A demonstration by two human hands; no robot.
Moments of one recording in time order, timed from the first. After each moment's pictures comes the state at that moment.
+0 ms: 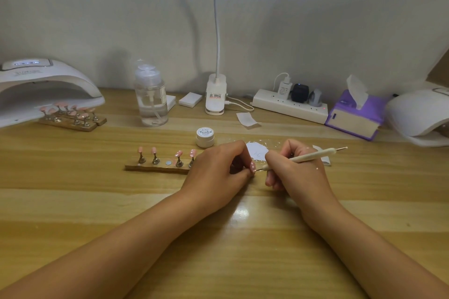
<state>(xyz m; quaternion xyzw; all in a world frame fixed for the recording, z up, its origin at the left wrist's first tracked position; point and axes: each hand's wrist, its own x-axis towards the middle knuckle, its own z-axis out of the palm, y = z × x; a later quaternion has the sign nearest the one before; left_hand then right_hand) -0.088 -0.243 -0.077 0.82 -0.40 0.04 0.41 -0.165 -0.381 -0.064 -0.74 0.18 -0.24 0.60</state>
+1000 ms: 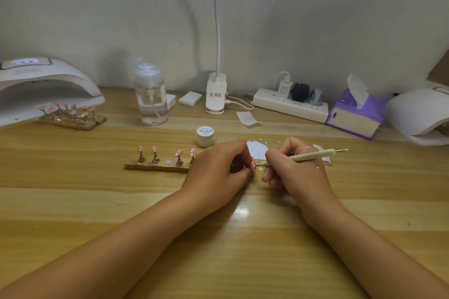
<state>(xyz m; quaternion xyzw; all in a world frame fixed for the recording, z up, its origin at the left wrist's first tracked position) -0.088 -0.244 -0.078 0.82 -0.40 0.04 0.41 -0.165 -0.380 -0.063 -0.73 0.16 -0.24 0.62</state>
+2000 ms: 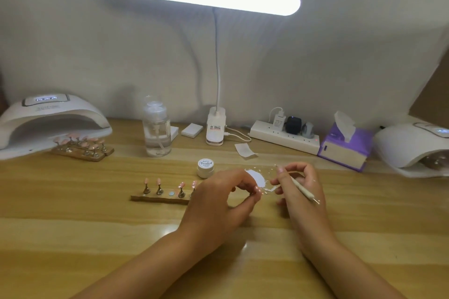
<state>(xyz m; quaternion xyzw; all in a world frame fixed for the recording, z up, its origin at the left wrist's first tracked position) -0.097 -0.241 -0.075 0.74 -0.44 0.16 0.48 -0.158 -0.397 -0.075 -0.69 0.19 -0.36 0.60</state>
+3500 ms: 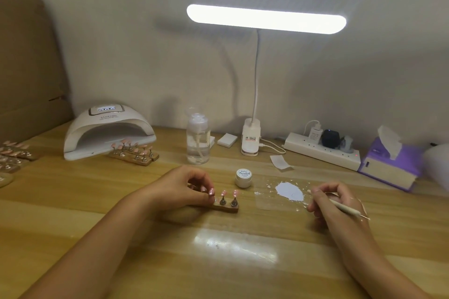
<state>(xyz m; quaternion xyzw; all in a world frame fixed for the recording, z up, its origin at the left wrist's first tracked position) -0.013 -0.123 -0.044 0.84 -0.32 -0.15 0.41 -0.162 -0.395 -0.074 -0.74 0.18 -0.31 0.57</state>
